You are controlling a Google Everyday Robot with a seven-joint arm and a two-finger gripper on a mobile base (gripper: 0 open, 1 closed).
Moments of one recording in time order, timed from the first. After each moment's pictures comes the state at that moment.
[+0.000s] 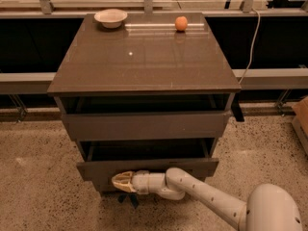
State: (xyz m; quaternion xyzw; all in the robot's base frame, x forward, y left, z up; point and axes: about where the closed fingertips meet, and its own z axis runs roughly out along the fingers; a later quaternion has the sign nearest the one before) arm 0.542 0.144 0.374 -0.45 0.60 0.47 0.47
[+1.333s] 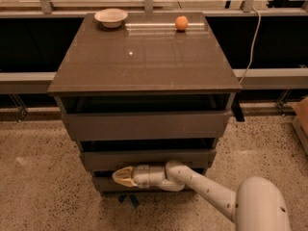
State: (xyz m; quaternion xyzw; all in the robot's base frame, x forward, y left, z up) arm 0.566 0.145 0.369 -0.46 0.59 0.50 0.45
